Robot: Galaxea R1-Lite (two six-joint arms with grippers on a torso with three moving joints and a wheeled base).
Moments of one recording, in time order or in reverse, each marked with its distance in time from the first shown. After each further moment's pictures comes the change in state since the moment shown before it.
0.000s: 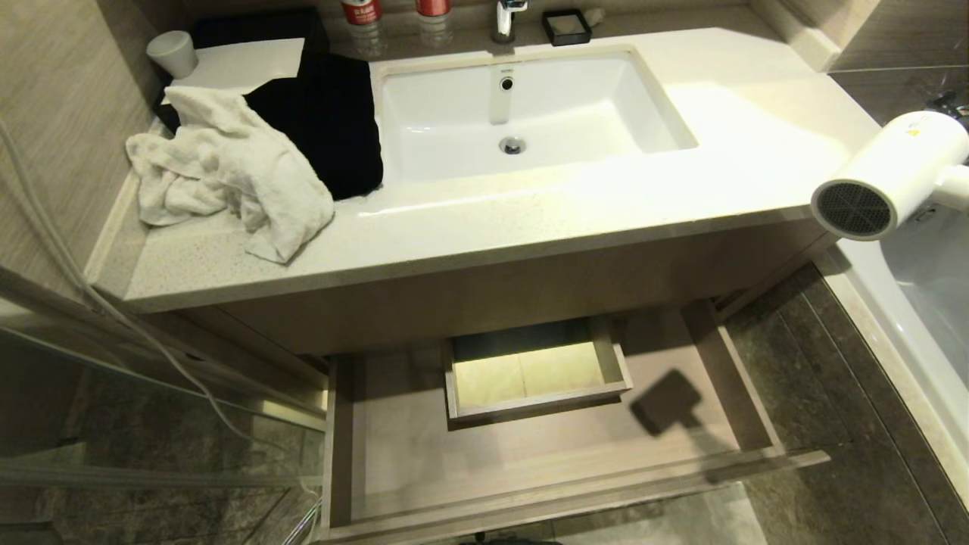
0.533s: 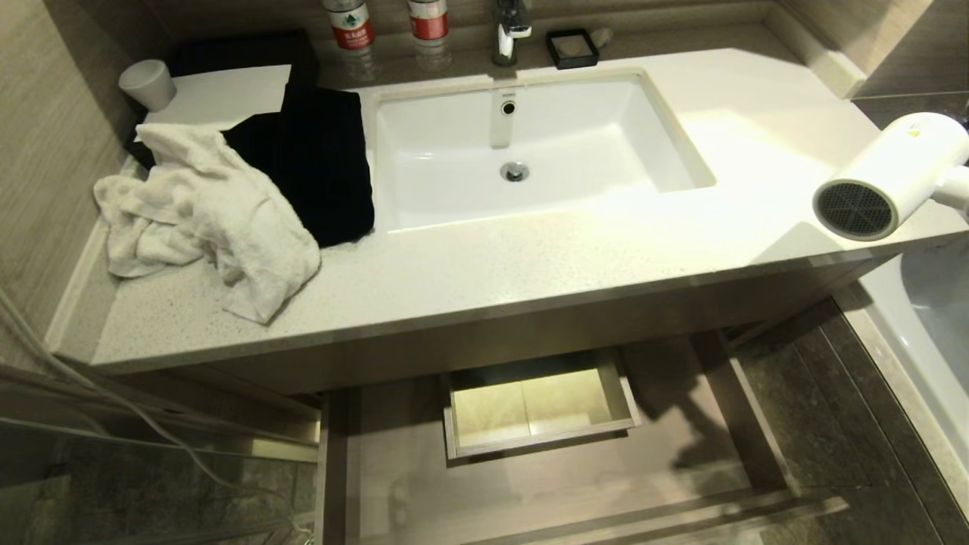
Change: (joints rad) left arm 0.000 0.000 0.000 0.000 0.001 0.000; right arm -0.002 0.002 0.000 0.000 -0.001 0.002
